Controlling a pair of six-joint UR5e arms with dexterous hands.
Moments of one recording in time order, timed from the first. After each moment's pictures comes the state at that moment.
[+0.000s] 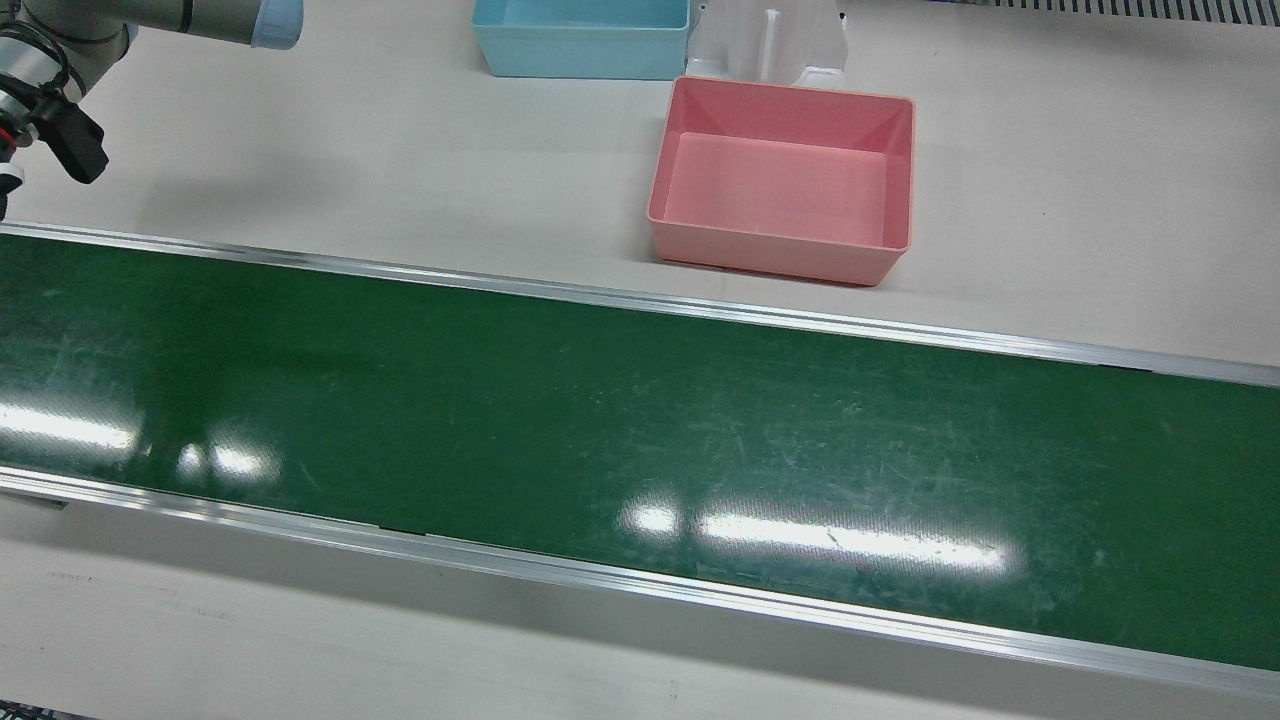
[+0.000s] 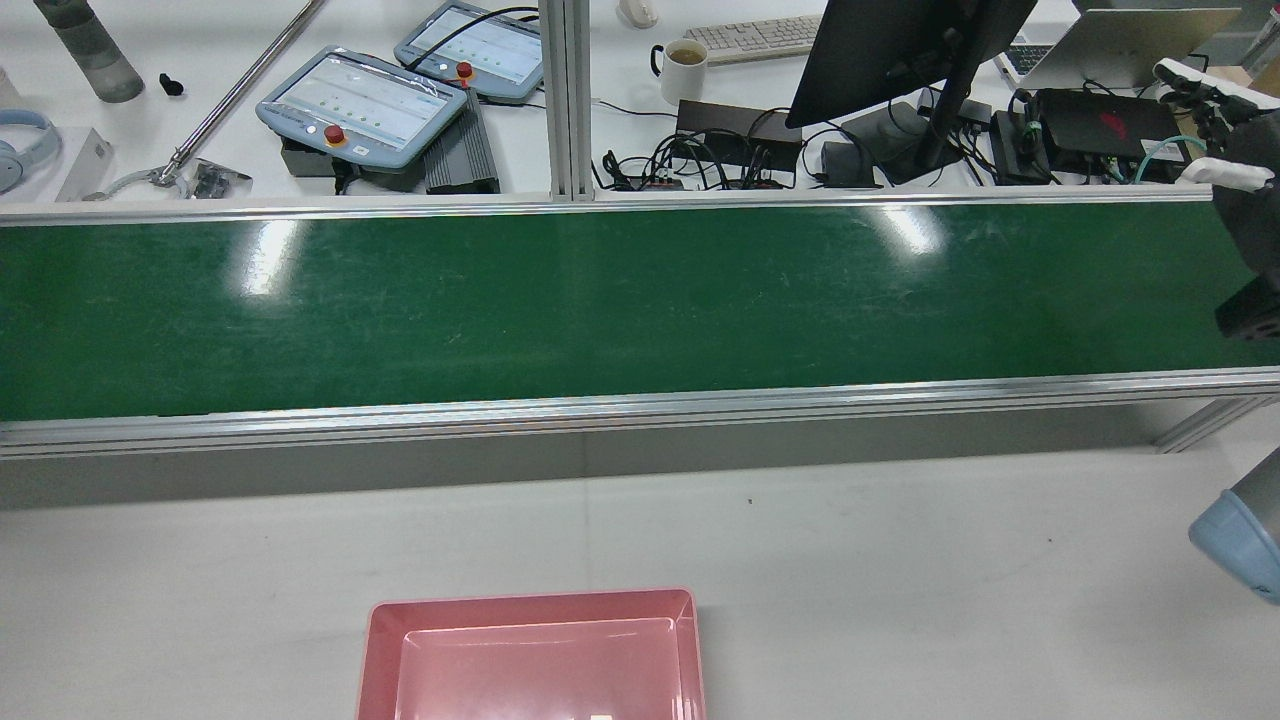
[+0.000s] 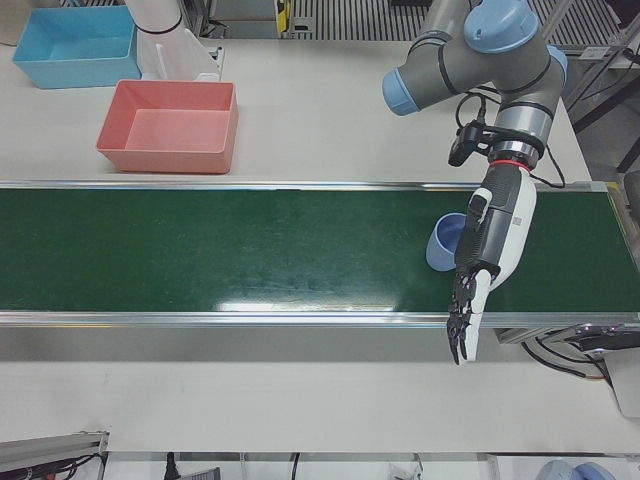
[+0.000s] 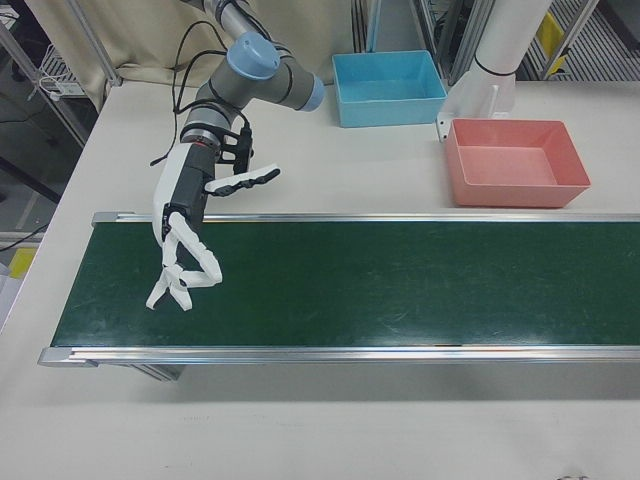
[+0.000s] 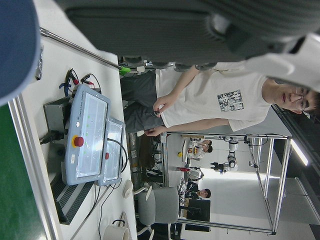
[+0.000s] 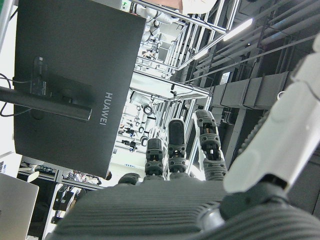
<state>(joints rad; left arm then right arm) -1.41 -1.80 -1.68 0.24 1.81 0.00 1.10 -1.58 1.92 -3.36 -0.98 -0.30</state>
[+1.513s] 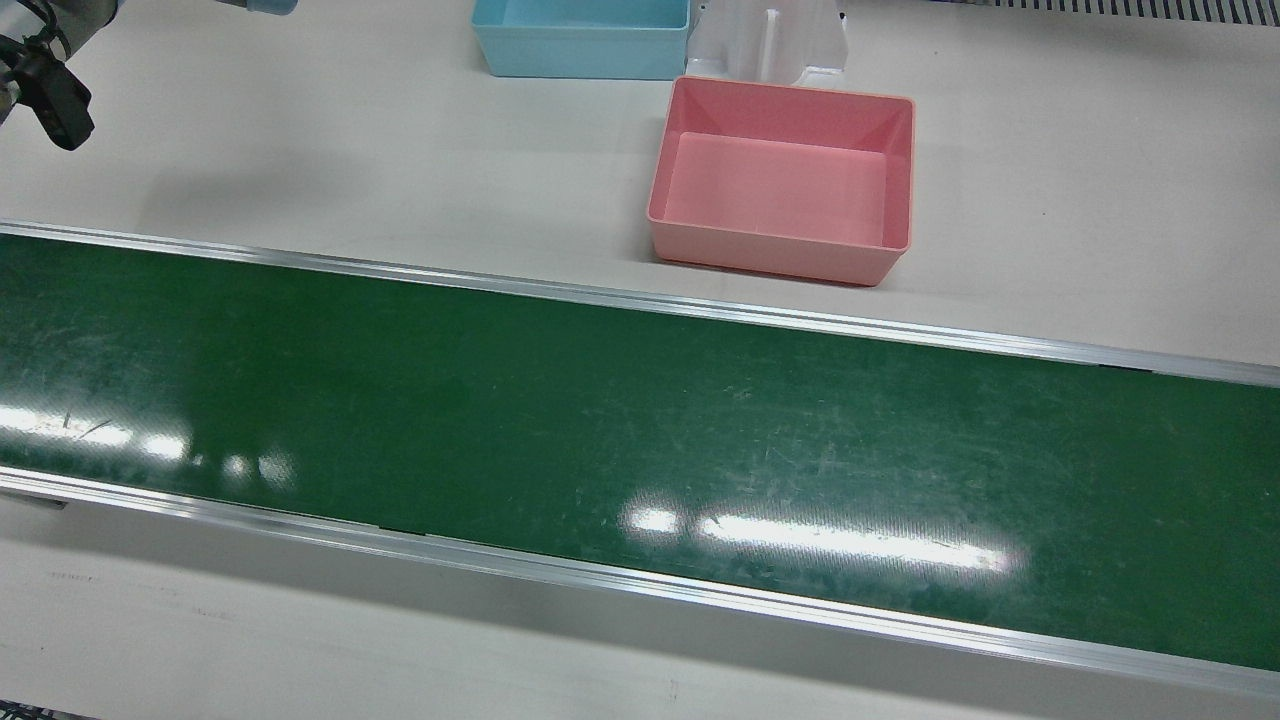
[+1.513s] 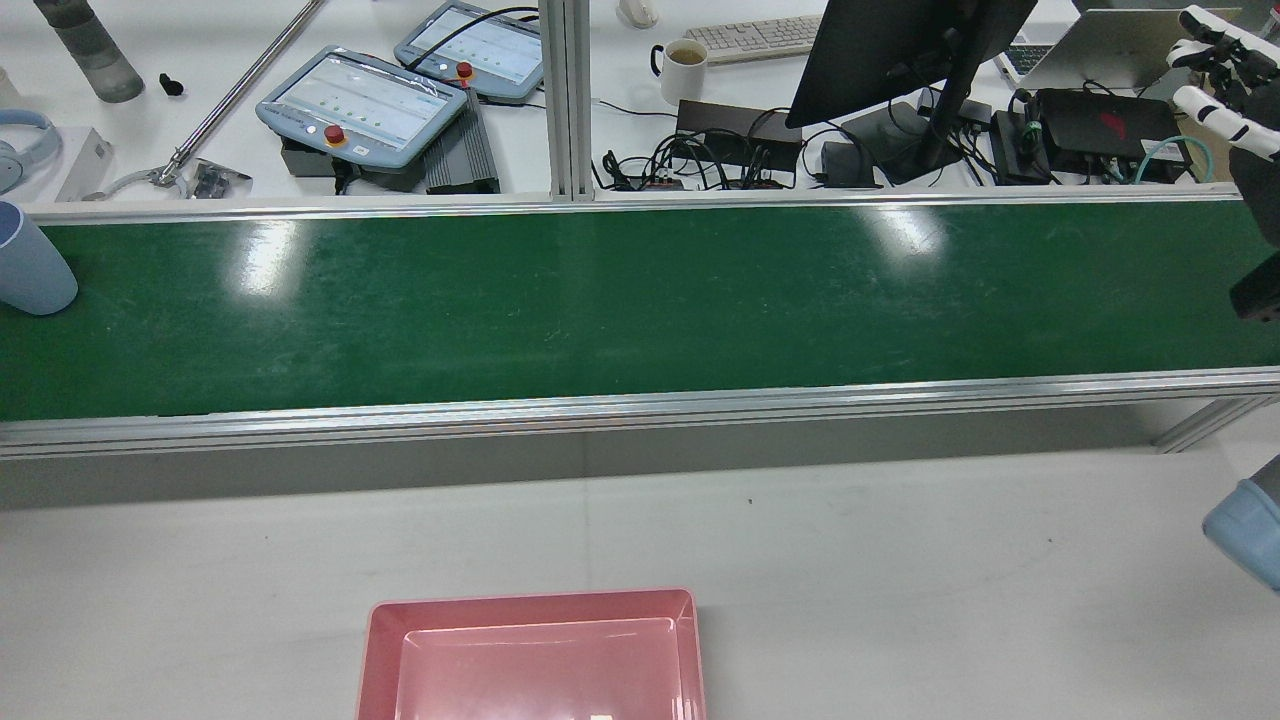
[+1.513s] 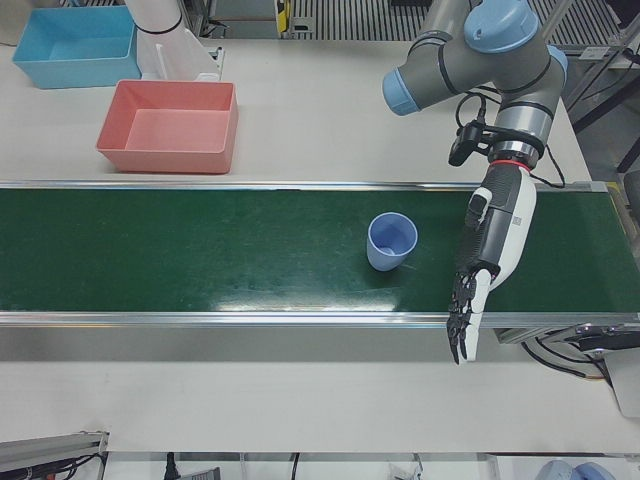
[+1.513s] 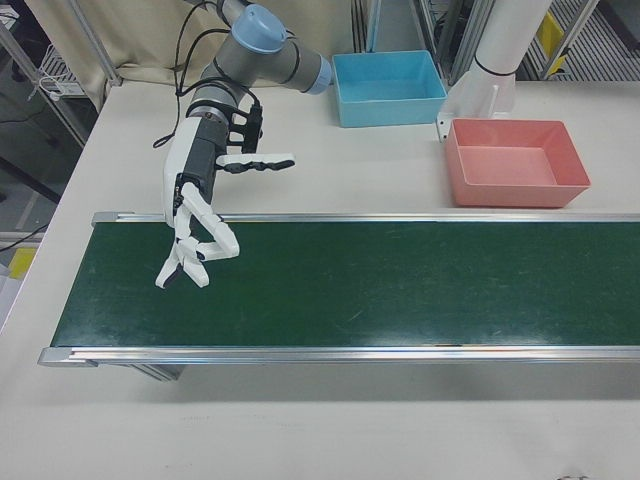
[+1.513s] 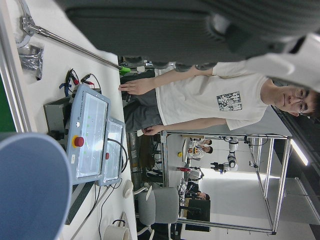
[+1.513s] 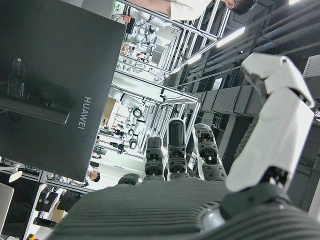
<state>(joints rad) -1.41 -1.80 -1.68 0.24 1.81 0.00 1.12 -1.57 2.02 -3.44 -0.99 -0.36</state>
